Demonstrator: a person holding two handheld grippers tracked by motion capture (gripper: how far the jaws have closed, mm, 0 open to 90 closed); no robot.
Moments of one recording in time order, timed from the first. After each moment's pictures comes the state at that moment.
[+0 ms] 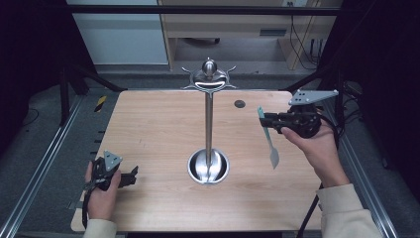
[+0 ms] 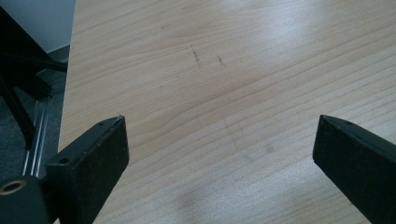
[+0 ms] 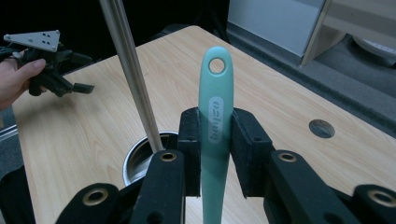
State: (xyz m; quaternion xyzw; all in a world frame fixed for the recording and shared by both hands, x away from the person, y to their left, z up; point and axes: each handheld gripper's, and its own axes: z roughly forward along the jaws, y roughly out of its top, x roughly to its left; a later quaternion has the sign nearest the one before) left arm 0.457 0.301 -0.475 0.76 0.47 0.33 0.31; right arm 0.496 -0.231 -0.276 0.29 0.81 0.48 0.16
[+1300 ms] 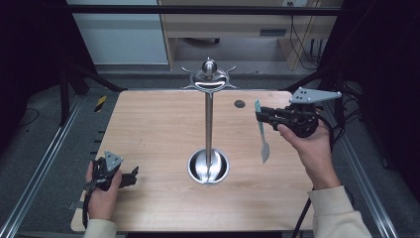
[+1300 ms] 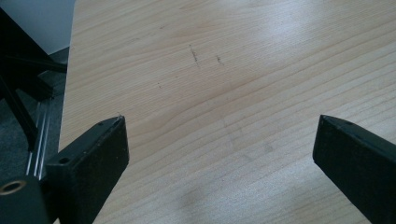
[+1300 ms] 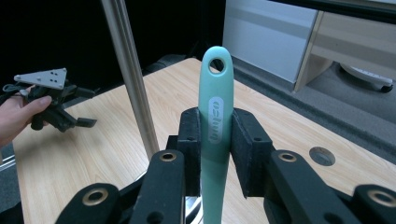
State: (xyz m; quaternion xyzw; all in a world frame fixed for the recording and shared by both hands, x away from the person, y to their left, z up) left arm 0.457 0.299 -0.475 0.76 0.47 0.34 0.30; right arm 0.488 -0.221 -0.268 0.29 0.77 0.53 0.18
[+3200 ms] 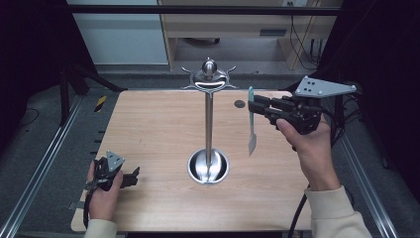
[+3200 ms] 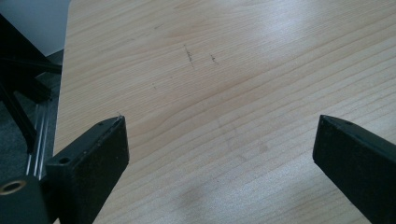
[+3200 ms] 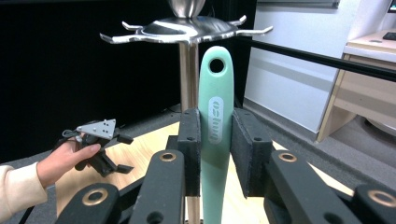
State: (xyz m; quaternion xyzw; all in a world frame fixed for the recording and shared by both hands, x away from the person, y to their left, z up) left arm 0.457 0.296 -0.476 0.77 0.46 0.33 0.30; right arm 0.462 -0.200 -0.221 0.23 0.74 0.61 0.18
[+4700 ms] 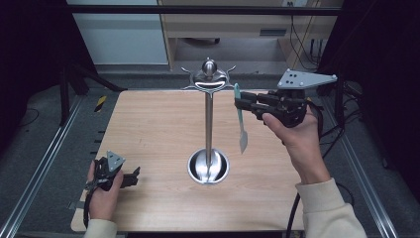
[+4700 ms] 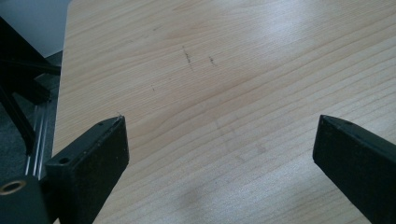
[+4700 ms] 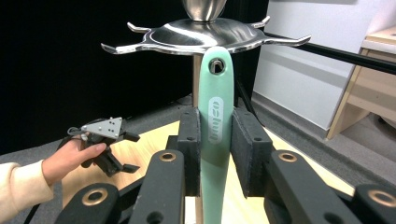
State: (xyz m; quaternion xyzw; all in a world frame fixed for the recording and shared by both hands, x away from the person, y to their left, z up) left arm 0.457 0.295 -0.475 0.77 0.46 0.33 0.30; right arm 0.474 -0.174 -0.214 0.22 0.76 0.59 0.16
